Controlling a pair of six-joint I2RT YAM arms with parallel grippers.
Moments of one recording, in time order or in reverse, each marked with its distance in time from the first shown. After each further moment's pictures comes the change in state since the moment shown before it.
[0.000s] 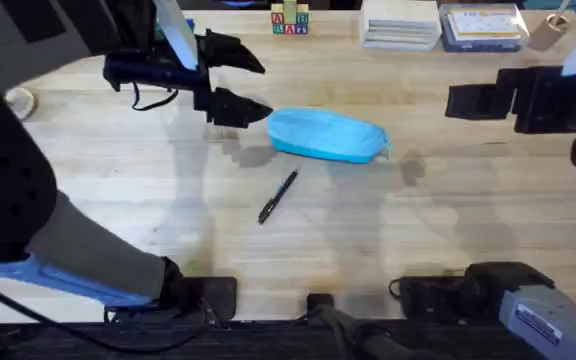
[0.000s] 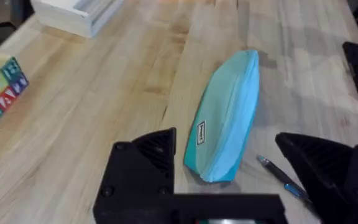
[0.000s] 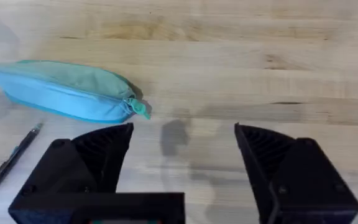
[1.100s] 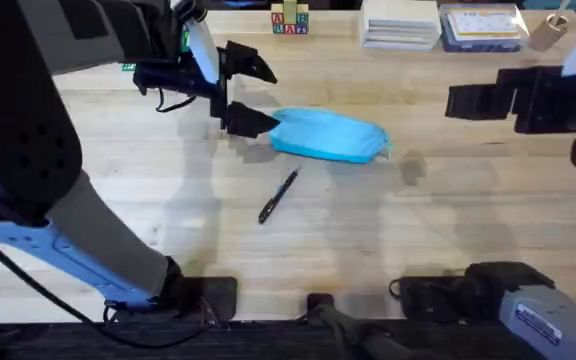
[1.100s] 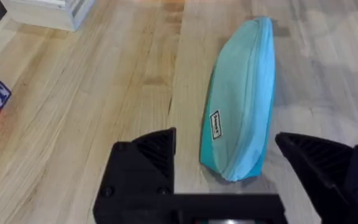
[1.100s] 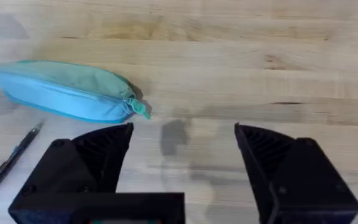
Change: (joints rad) left arm -0.063 0.111 0.000 0.105 -0.050 0.108; right arm 0.000 0.000 0.000 0.000 0.000 0.000
